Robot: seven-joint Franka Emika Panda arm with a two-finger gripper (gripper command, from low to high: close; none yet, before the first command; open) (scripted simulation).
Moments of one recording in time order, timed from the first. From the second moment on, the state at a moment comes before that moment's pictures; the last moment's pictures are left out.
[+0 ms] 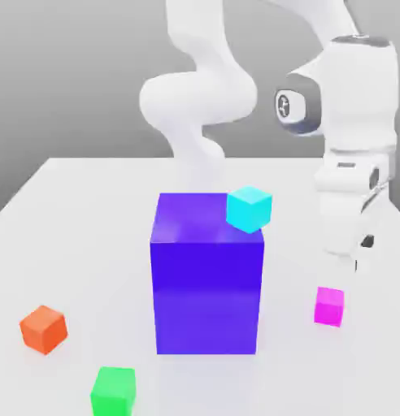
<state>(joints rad) 0.48 -0.05 0.16 -2.75 0.05 2.79 0.23</state>
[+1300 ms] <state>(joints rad) 0.09 0.15 -0.27 -2.45 0.12 2.61 0.63</state>
